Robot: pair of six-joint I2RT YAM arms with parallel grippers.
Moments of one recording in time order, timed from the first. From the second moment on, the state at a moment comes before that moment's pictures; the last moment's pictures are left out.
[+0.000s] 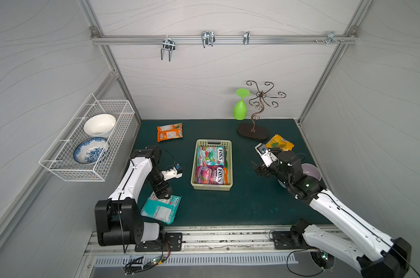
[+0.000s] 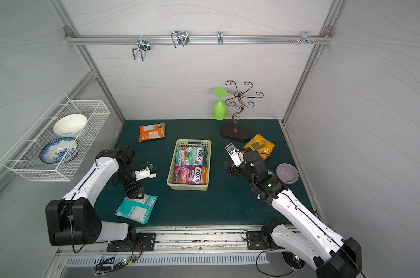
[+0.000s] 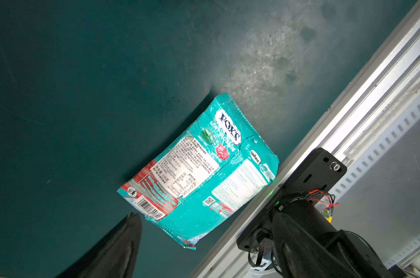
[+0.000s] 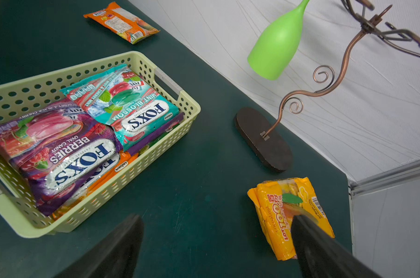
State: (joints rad) left arm 0.08 1.39 1.05 -1.37 0.14 1.03; right arm 0.64 0.91 0.77 -0.30 0.17 -0.34
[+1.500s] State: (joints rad) left arm 0.14 1.57 0.95 -1.14 0.11 1.06; right arm 0.64 0.89 0.73 -0.25 0.22 -0.39
